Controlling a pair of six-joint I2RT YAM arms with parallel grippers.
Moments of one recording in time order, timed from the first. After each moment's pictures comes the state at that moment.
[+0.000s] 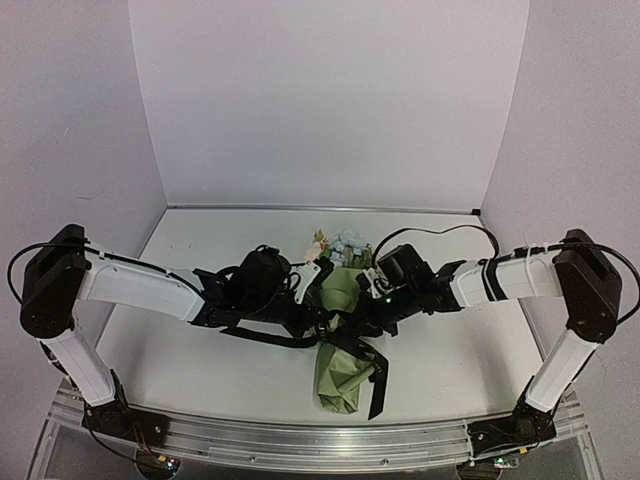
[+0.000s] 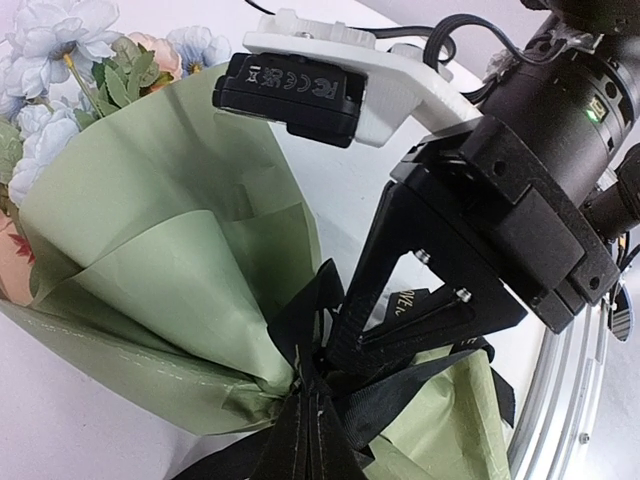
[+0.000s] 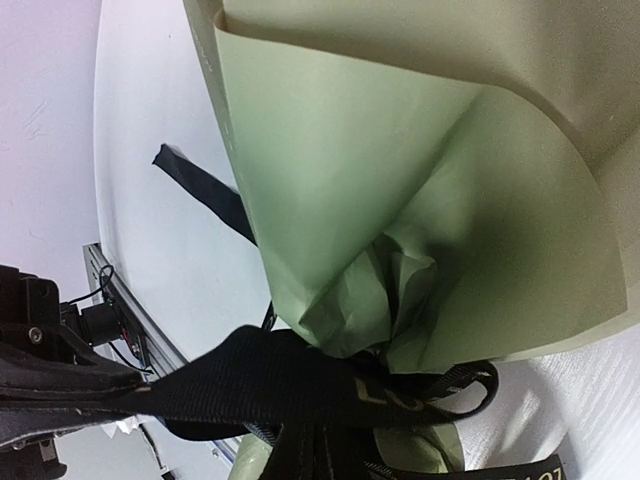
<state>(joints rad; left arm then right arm) -1.04 1.68 0.95 0.14 0.14 -0.23 0.80 1.71 0.95 -0.12 -0.44 0.88</state>
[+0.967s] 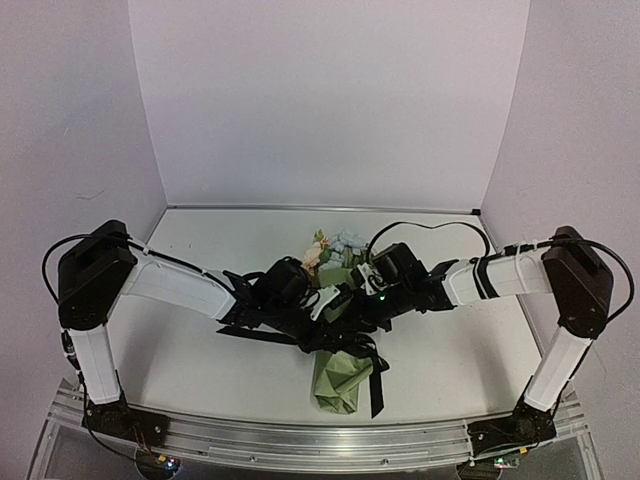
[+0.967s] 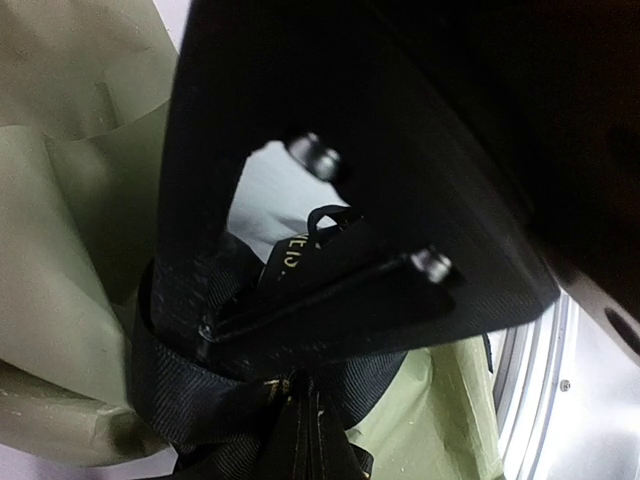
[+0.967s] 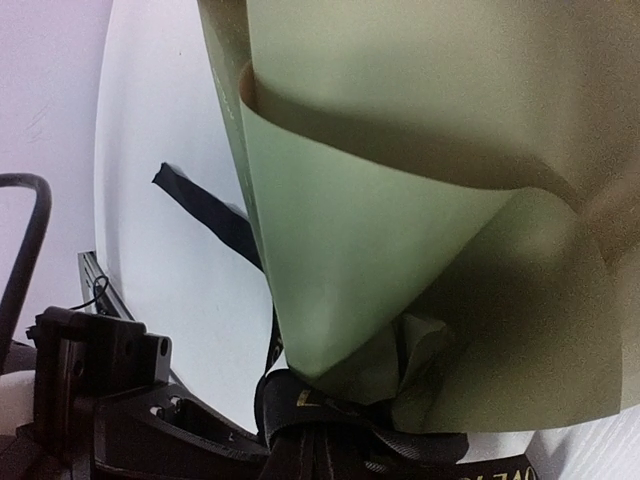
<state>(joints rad) -1.03 1.88 1.07 0.05 0.40 -0.21 0.80 1.76 0.98 -0.07 -0.42 0.83</state>
